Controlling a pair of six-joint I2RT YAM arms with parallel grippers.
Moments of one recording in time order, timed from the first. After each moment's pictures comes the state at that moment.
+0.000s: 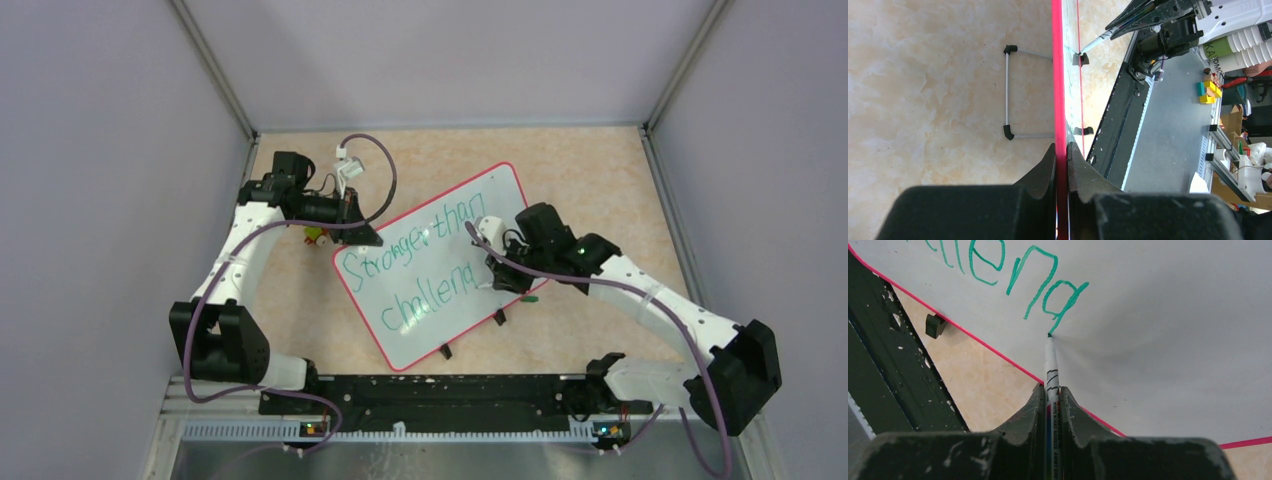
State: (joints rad) left arm -0.08 1.42 1.28 -1.00 1.10 0.39; right arm 0.67 1.17 0.94 -0.66 -0.31 -0.35
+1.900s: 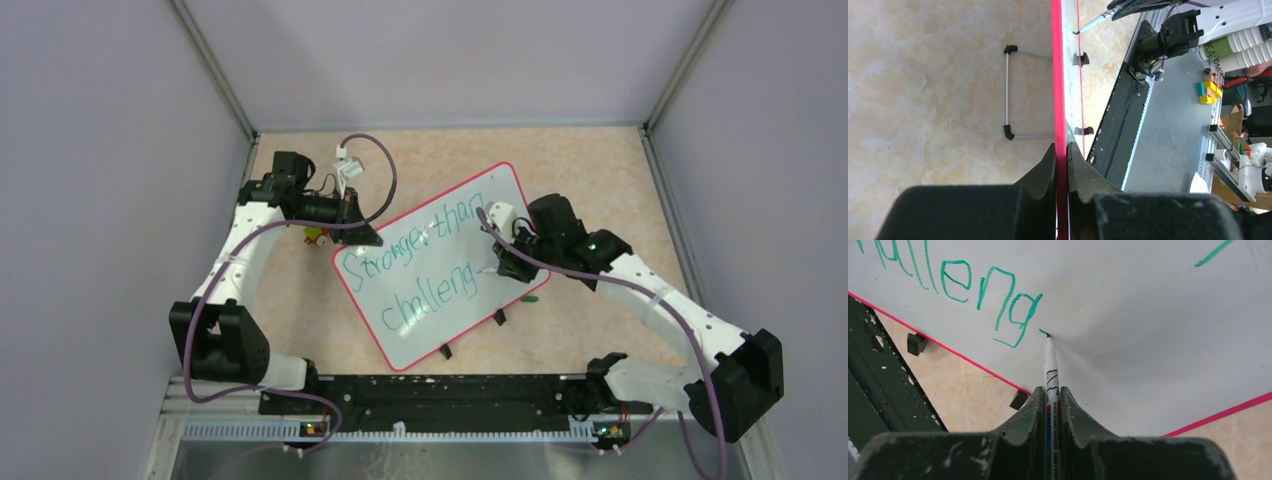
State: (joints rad) left arm -0.08 1.42 1.28 -1.00 1.09 0.39; right arm 0.61 1.14 0.95 -0.63 -0.30 -0.35
